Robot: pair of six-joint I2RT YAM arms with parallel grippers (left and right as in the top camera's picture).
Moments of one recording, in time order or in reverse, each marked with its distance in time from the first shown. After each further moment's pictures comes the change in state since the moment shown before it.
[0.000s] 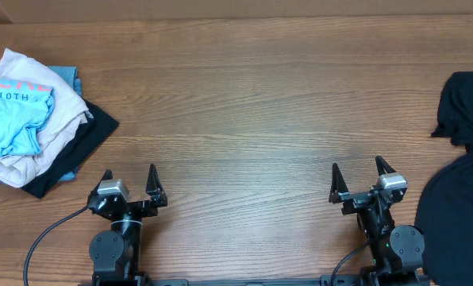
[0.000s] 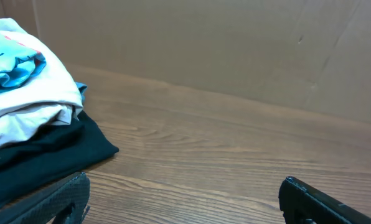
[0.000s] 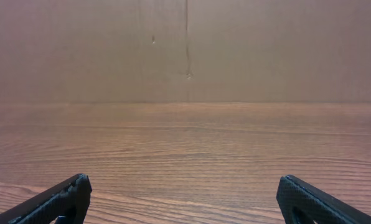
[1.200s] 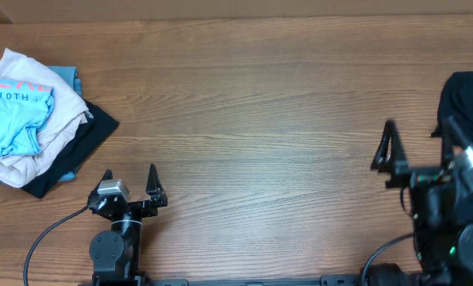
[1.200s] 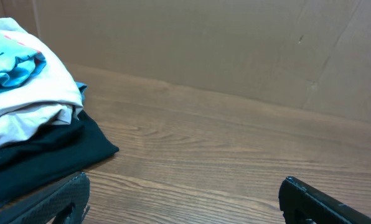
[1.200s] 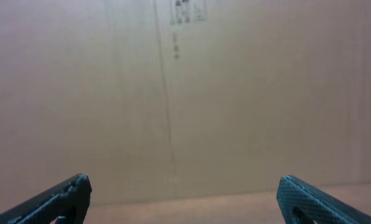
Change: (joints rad) left arm 0.000 0.000 -0.001 0.000 0.000 0.000; right arm 0.000 0.446 0.748 -0.117 0.144 0.075
